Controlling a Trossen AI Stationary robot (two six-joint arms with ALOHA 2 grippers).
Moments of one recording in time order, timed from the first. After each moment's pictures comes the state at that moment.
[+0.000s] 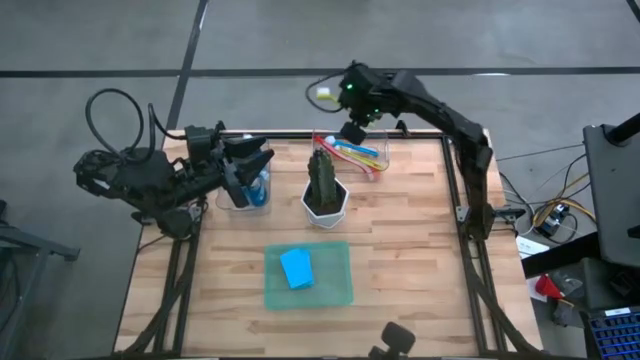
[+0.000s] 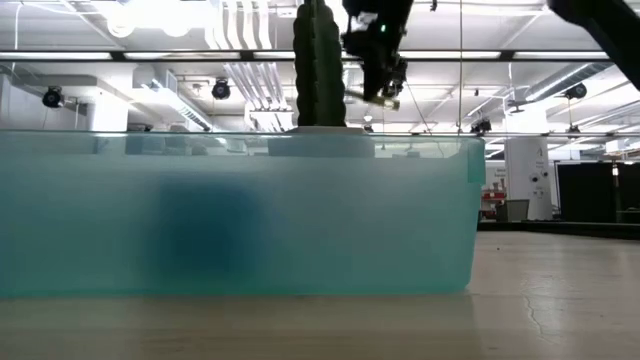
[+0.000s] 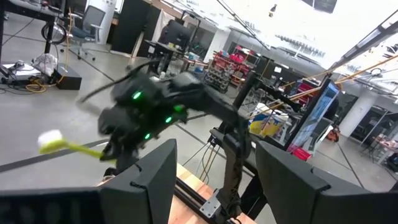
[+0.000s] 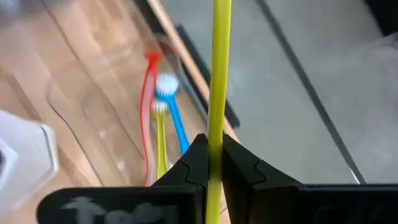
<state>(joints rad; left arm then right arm) -0.40 1.22 1.71 -0.41 -0.93 -0.41 -0.51 2.00 2.27 -1.34 0.26 -0.08</state>
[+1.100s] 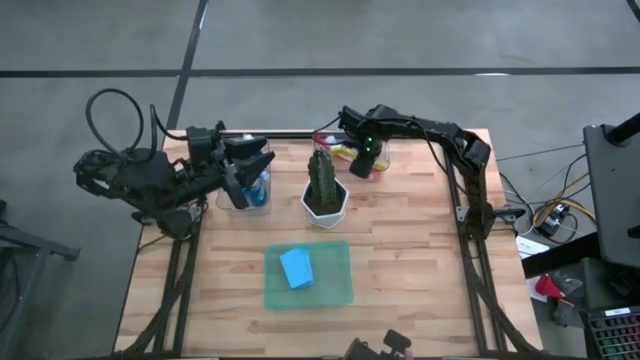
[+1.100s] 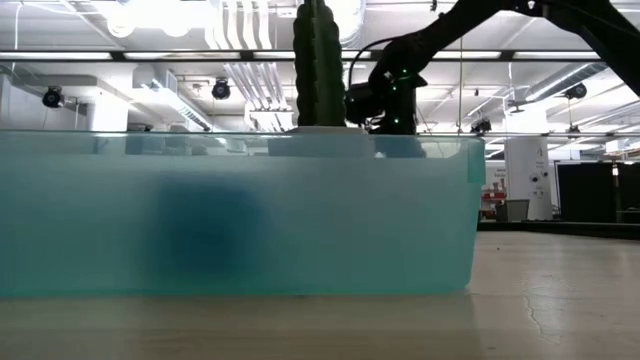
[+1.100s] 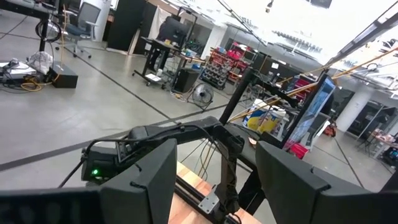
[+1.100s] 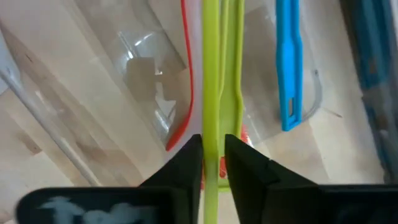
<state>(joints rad) -0.40 1.22 1.71 -0.42 -0.91 -0.42 -0.57 2.04 1.67 -1.13 0.04 -0.06</state>
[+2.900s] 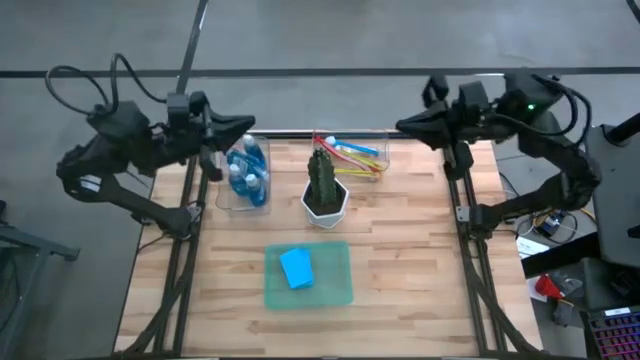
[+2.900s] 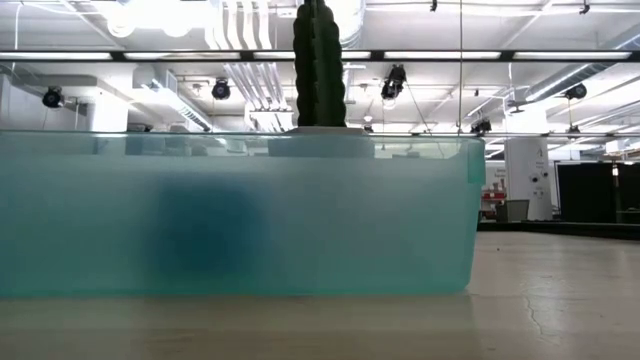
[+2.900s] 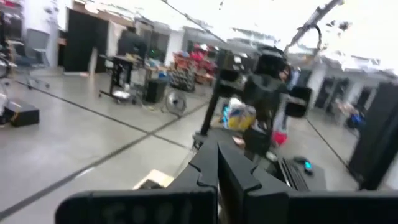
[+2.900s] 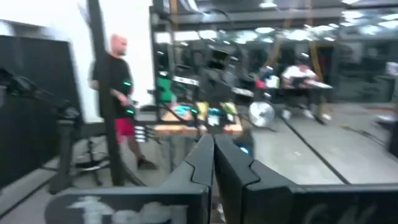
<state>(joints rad) -0.13 1.12 1.73 -0.47 -0.46 -0.21 -0.19 1.22 1.78 -0.45 -0.30 0.10</state>
